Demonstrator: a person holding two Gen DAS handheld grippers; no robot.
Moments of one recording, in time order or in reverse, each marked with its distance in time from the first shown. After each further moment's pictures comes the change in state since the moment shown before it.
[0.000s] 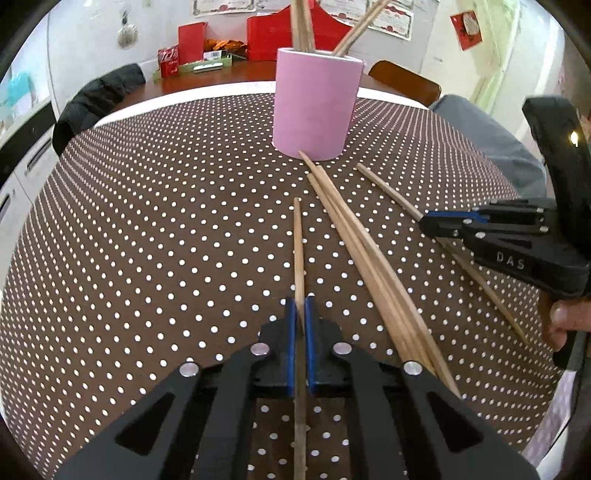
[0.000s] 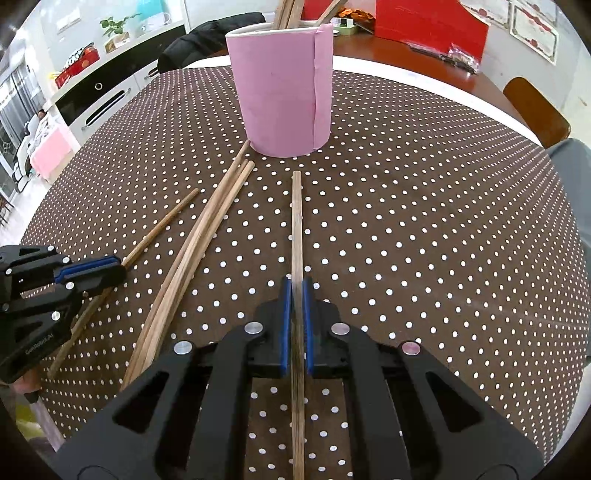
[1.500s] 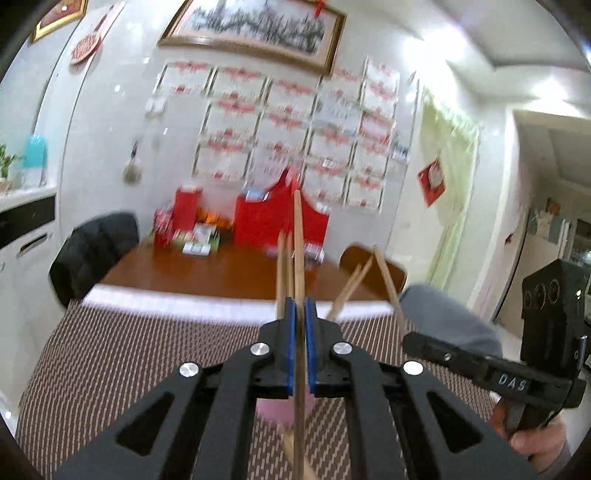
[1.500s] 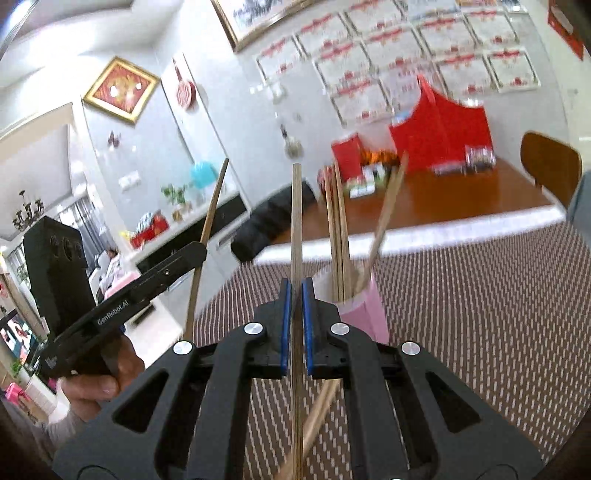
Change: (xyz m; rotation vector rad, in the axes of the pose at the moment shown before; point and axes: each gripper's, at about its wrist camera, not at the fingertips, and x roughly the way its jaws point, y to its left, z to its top) left arm -0.111 0.012 0.136 -0.069 -0.705 -0.137; right arm -0.121 -0.029 0.073 0.201 -0.634 0.335
